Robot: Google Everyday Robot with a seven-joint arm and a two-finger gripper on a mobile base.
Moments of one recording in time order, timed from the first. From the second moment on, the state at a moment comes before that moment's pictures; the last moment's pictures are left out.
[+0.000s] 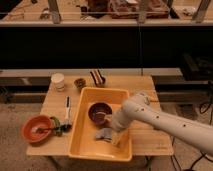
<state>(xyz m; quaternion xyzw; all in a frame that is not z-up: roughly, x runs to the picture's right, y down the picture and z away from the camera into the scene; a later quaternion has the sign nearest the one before) 0.025 0.209 0.748 -0.29 -0.23 -0.03 0.93</state>
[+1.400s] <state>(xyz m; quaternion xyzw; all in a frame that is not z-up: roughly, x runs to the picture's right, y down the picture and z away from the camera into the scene) 0.014 0.230 0.769 -0.34 -0.23 -0.14 0.90</state>
